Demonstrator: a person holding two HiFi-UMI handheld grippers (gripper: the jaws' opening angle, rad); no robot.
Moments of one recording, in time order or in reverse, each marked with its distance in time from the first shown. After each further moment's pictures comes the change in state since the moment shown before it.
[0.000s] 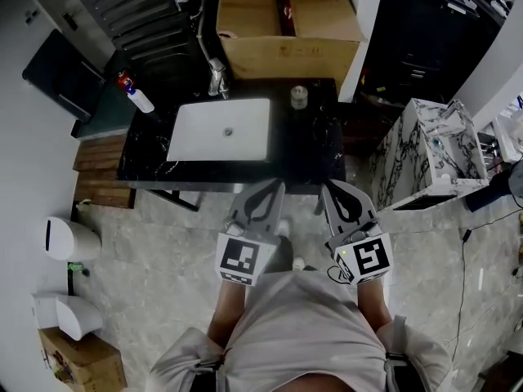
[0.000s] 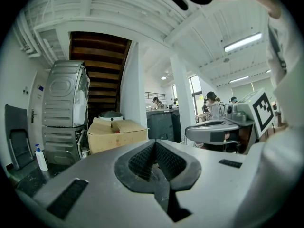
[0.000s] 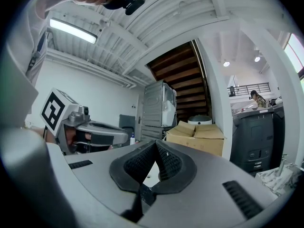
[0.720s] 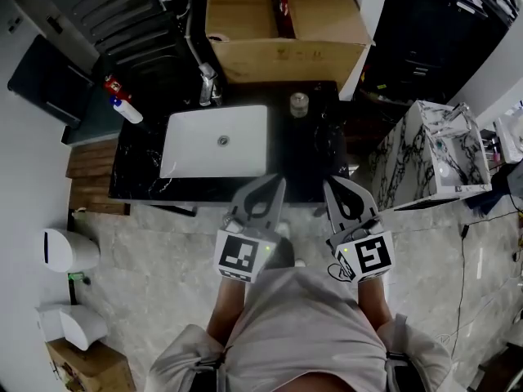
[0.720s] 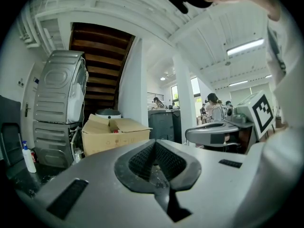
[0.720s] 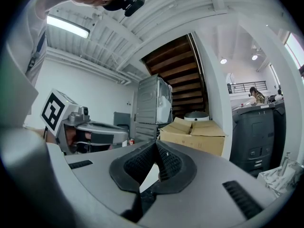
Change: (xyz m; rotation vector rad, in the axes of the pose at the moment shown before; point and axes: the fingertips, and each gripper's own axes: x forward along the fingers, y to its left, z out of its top) left arm 0.066 0.054 -0.011 -0.038 -0.009 -0.048; right arm 0.071 -0.040 -0.018 0.013 0.035 -0.040
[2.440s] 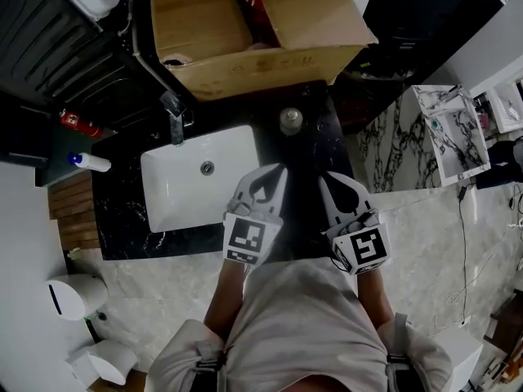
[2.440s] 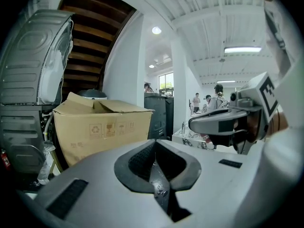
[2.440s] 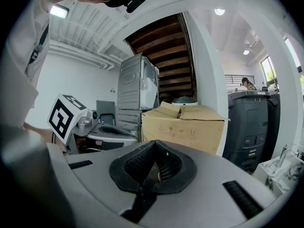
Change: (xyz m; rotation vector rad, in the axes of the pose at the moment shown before) left arm 0.150 0.097 -0.078 -0.003 0.158 -0.227; right arm 0.133 -0.066 -0.063 0.063 0.184 -0.160
